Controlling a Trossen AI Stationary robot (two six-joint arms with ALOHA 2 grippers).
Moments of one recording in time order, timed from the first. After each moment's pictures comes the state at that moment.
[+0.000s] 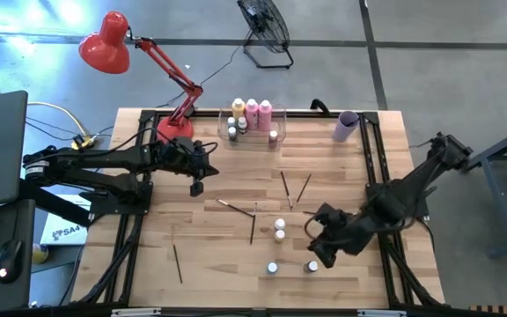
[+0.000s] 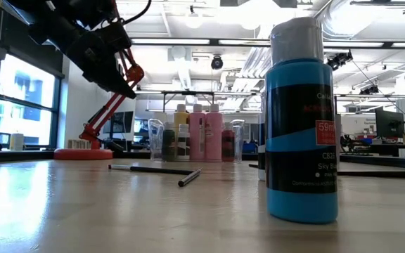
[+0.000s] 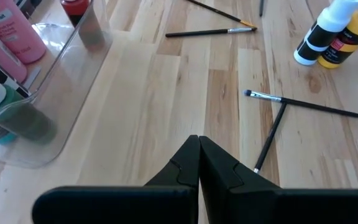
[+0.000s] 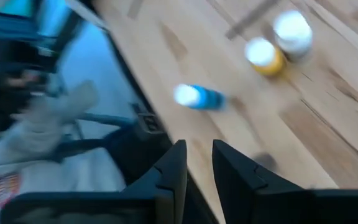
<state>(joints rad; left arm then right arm) 0.26 1.00 0.59 -0.20 0.11 0.08 0.65 1.36 1.26 -0.75 0.21 1.36</state>
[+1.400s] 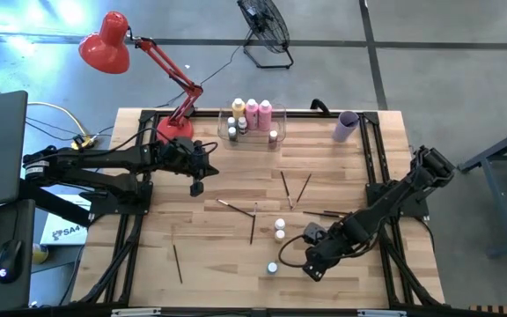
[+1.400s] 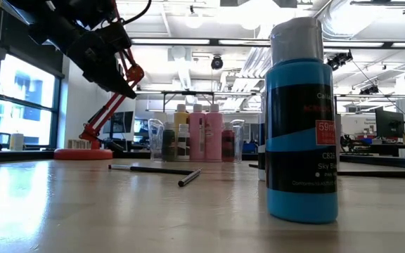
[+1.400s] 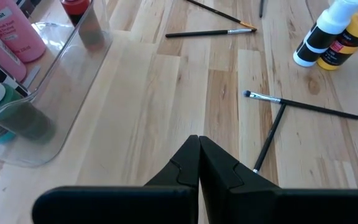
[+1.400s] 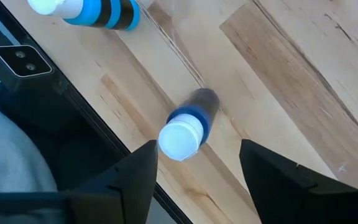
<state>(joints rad) 0.26 1.00 0.59 -0.20 0.11 0.07 0.64 1.61 1.26 -0.88 -0.05 1.39</state>
